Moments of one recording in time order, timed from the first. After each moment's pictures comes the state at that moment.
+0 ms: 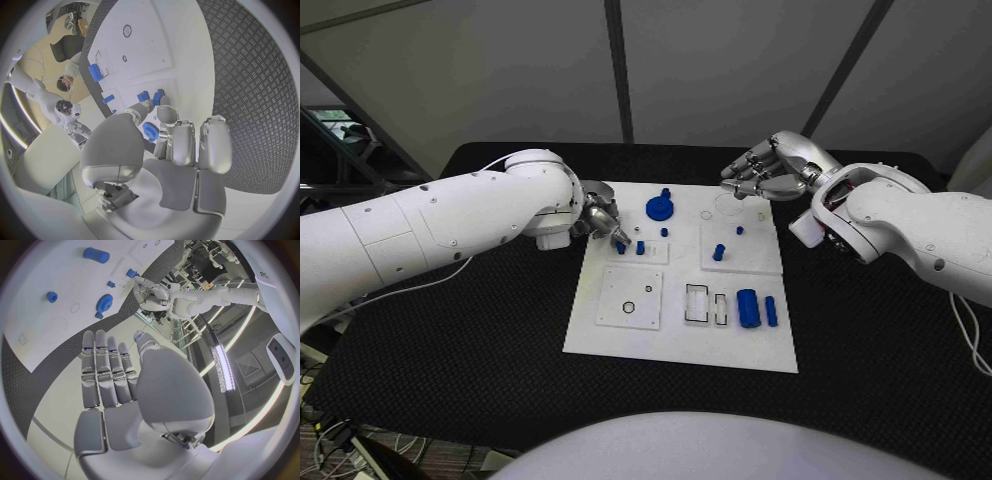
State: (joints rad) left arm 1.24 -0.71 0.00 1.34 -1.09 0.23 -0.51; left_hand 1.11 -0.16 0.46 0.06 0.31 1.07 0.02 0.46 0.57 1.34 -0.05 0.96 0.74 1.46 -0.10 1.34 1.31 0.08 1.46 0.01 1.36 1.31; right arm 1.24 -0.78 -0.02 1.43 -0.88 -0.31 0.10; right_hand 1.43 -0.14 0.13 0.27 0.38 1.06 0.19 0.07 0.07 1.23 0.12 0.08 0.07 1.28 0.07 0.07 0.23 0.18 1.01 0.18 0.36 0.29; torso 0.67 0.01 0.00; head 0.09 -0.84
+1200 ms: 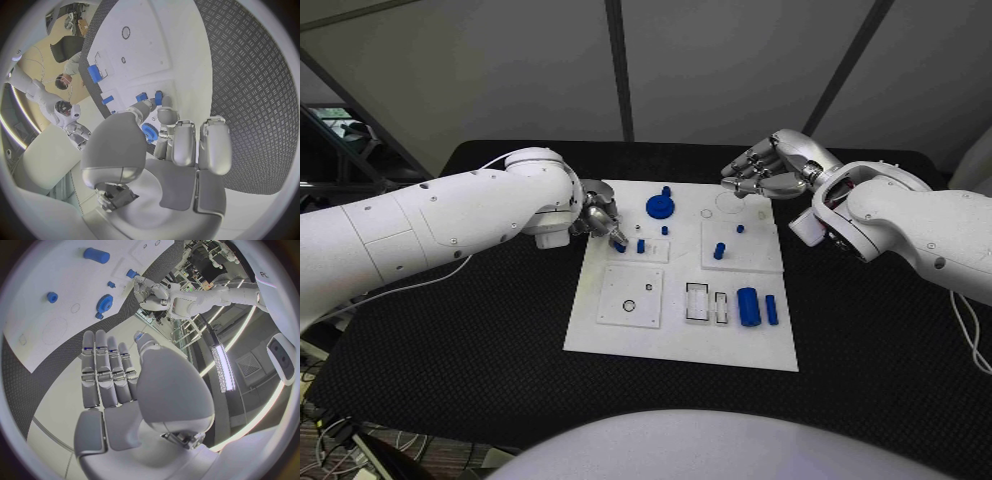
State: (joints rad) left arm 1.23 -0.71 0.00 1.34 -1.09 0.24 -0.51; left_hand 1.20 -0.18 0.47 0.03 0.34 1.08 0.01 0.44 0.56 1.35 -0.05 0.97 0.77 1.47 -0.09 1.34 1.31 0.08 1.47 0.01 1.38 1.31; right arm 1.24 -0.78 -0.02 1.43 -0.88 -0.31 0.09; right_hand 1.43 -0.13 0.13 0.27 0.38 1.06 0.19 0.07 0.07 1.23 0.12 0.08 0.07 1.28 0.07 0.07 0.23 0.18 1.01 0.18 0.36 0.29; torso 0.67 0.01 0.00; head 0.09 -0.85
